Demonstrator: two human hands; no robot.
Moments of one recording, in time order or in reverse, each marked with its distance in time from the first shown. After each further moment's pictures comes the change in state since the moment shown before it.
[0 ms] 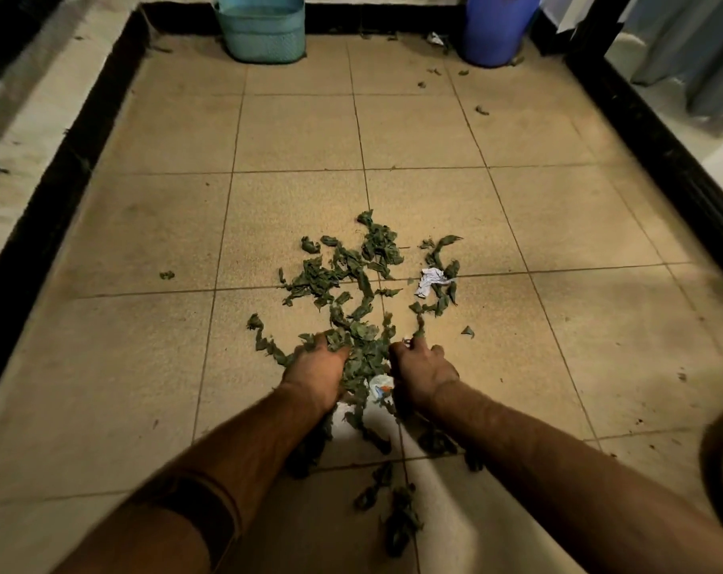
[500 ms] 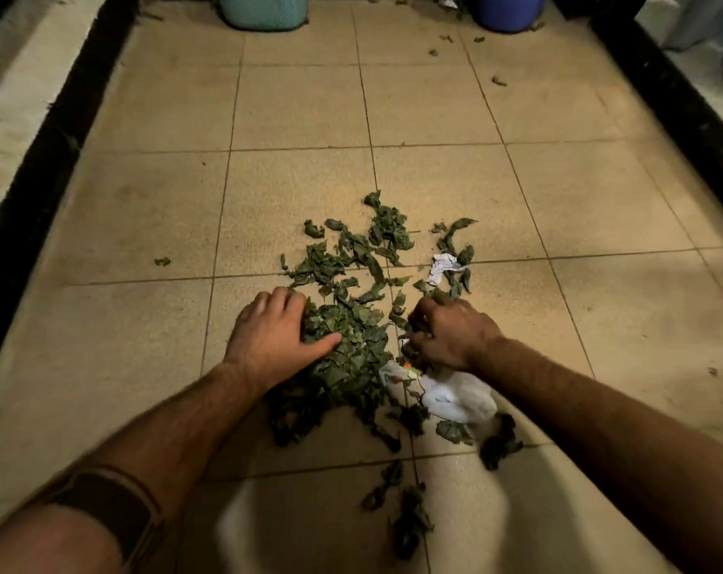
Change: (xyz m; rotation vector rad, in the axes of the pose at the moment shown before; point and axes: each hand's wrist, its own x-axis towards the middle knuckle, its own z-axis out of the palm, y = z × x) left_hand 0.025 -0.076 -0.009 -0.047 0.495 0.068; right_hand 0.038 0.037 -0.034 -0.021 0.133 -0.153
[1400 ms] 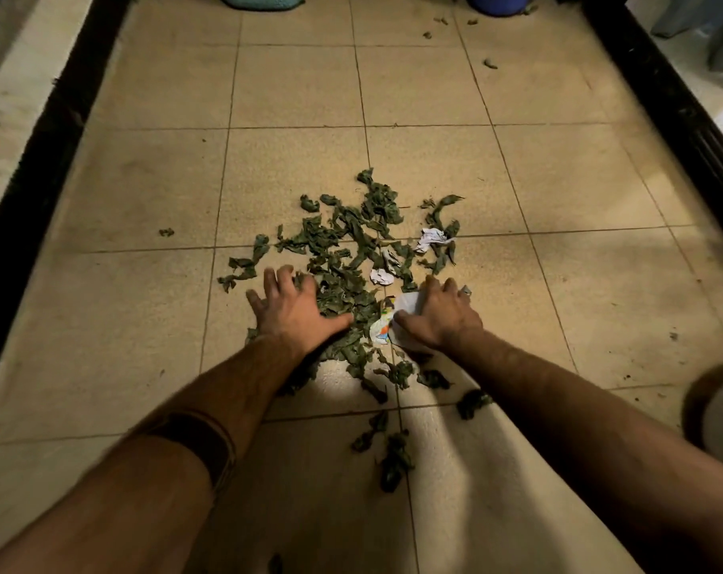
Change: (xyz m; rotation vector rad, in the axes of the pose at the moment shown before) left_hand -0.022 0.049 -0.001 -0.084 -0.133 -0.228; right_hand -0.030 -0.009 0.022 0.235 0.053 0.286
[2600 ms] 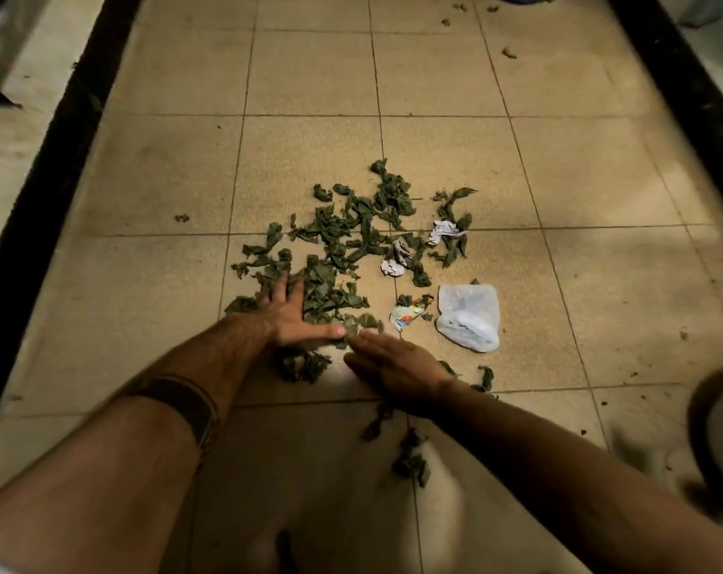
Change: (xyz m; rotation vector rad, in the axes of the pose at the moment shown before) left_hand 0.005 -0.049 -0.004 -0.059 -0.517 -0.045; right_hand -0.056 -0.027 0.048 -0.370 -0.112 -0.888
